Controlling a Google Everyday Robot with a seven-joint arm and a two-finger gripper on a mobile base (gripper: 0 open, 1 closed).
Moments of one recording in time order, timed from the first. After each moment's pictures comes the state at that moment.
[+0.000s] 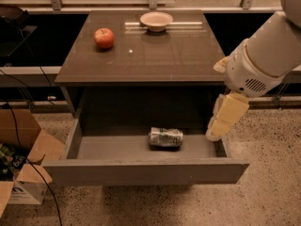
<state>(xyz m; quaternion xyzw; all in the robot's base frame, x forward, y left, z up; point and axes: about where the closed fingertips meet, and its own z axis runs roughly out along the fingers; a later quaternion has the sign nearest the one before) 0.464 -0.153 0.910 -0.60 0.77 0.03 0.21</state>
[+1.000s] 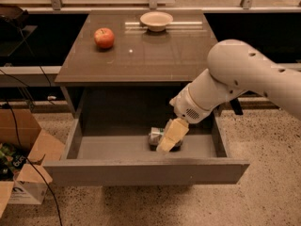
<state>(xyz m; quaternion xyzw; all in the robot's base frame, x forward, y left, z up) 0.507 -0.059 0.770 -0.57 0.78 0.18 0.20</state>
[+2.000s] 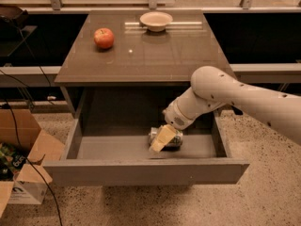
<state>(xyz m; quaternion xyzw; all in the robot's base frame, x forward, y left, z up) 0.562 -0.042 0.672 -0.55 0.78 0.21 0.20</state>
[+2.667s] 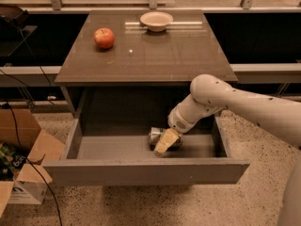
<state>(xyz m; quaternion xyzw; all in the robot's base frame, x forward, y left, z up) 0.584 -0.062 0.621 -0.54 0.80 0.21 0.18</state>
